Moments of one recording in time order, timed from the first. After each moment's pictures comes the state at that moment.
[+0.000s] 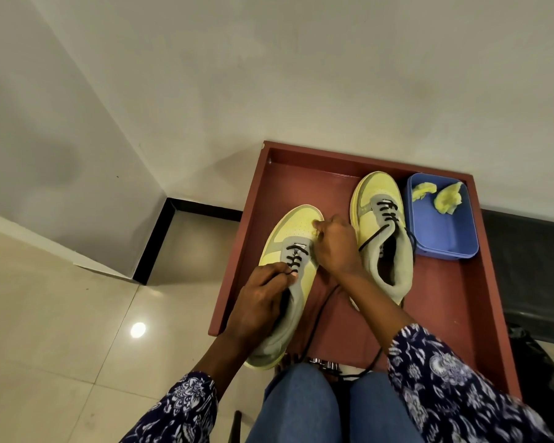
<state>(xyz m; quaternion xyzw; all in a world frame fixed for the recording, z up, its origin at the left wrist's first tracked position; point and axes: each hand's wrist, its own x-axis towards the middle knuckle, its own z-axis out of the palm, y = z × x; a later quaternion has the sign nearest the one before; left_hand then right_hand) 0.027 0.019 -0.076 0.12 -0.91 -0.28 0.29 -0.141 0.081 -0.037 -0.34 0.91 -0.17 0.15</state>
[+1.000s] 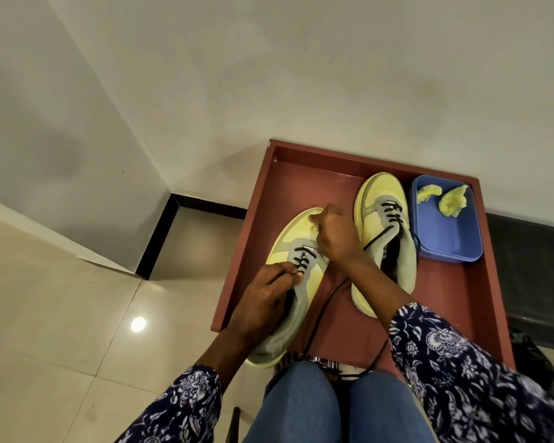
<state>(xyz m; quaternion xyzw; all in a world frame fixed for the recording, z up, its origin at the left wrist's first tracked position) 0.027 0.020 -0.074 0.10 -0.91 -0.29 0.28 -0.157 0.067 -0.037 -0.41 0.89 -0.11 0.13</state>
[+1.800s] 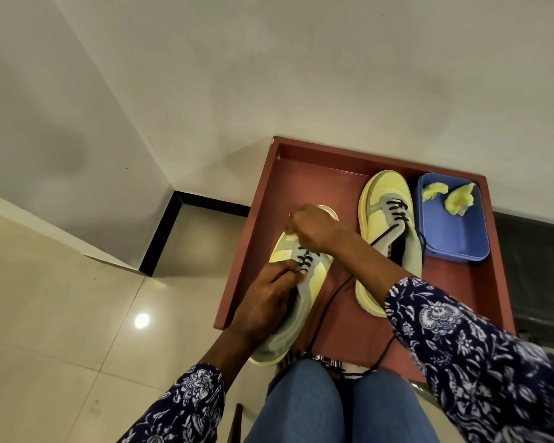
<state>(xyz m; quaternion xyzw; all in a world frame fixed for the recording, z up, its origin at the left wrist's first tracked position) 0.027 0.020 -0.074 0.10 -0.90 -0.31 0.29 -0.155 0.032 -0.033 -0.59 0.78 0.02 0.18</state>
